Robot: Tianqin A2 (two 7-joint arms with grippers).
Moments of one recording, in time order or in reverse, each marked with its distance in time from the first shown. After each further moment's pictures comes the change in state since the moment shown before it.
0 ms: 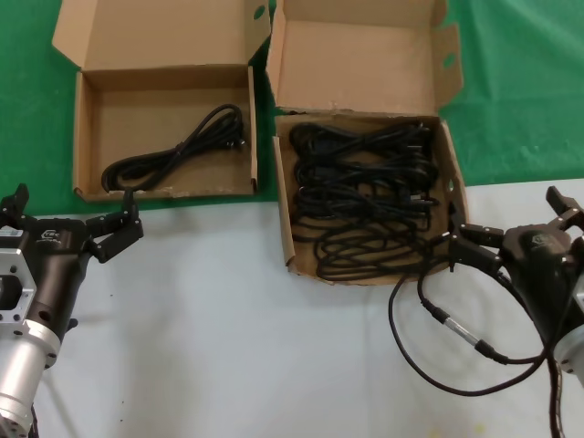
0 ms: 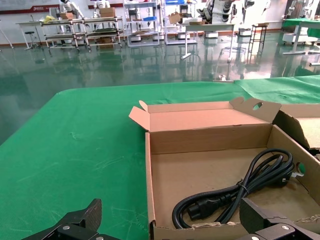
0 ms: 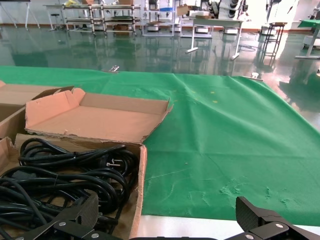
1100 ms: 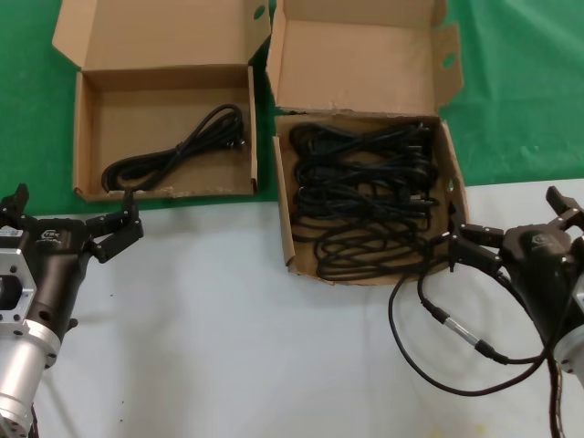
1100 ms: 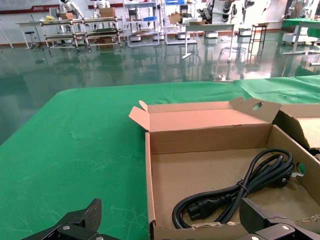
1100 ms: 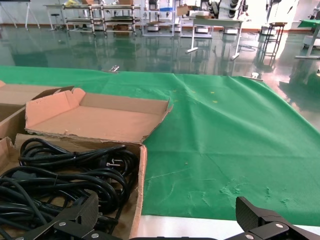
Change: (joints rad) left arm 0.000 0.000 0.000 0.000 0.000 0.000 0.000; right arm 0.000 0.000 0.000 0.000 0.000 0.000 0.000
